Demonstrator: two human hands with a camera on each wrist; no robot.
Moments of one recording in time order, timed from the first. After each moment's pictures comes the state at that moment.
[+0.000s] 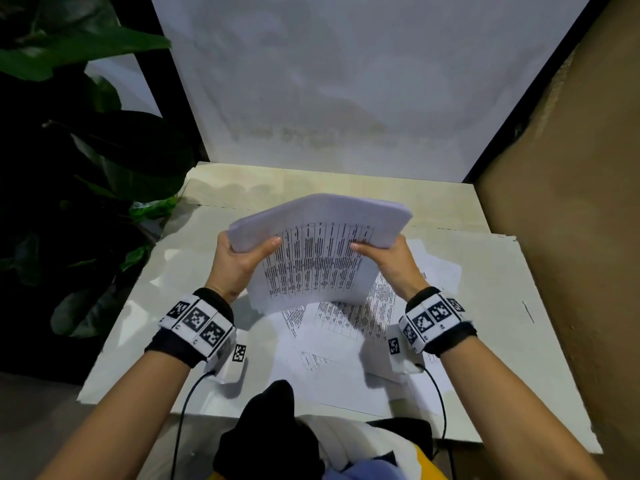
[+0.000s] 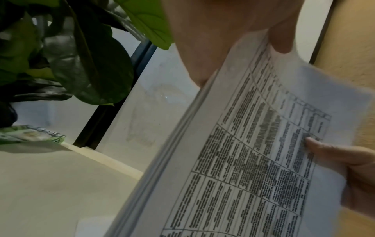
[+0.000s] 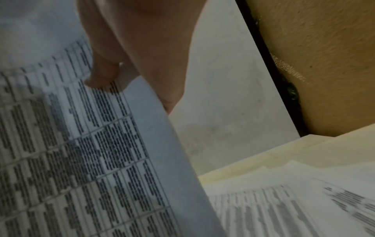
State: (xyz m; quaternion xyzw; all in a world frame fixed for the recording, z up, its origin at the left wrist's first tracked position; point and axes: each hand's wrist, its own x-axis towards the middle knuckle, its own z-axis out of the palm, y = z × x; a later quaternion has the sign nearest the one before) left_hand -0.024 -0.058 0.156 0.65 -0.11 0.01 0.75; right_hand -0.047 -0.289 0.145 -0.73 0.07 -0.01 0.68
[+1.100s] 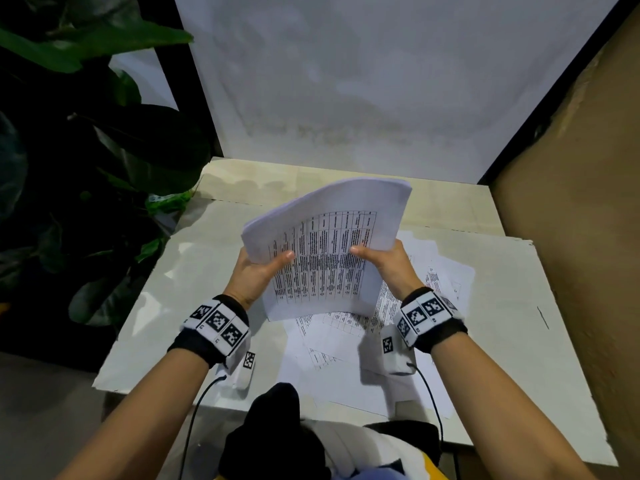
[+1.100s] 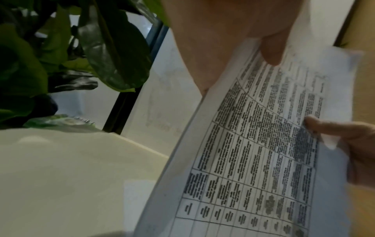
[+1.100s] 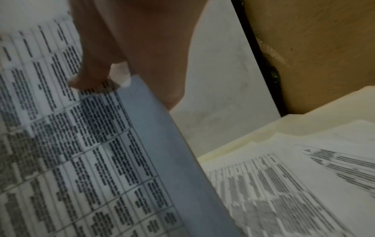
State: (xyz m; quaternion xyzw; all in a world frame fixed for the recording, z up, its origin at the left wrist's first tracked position) left_hand -0.034 -0.055 0.133 0.69 0.00 -0.10 0.71; right_hand -0.040 -0.273 0.126 -0.72 0.11 0.04 0.69
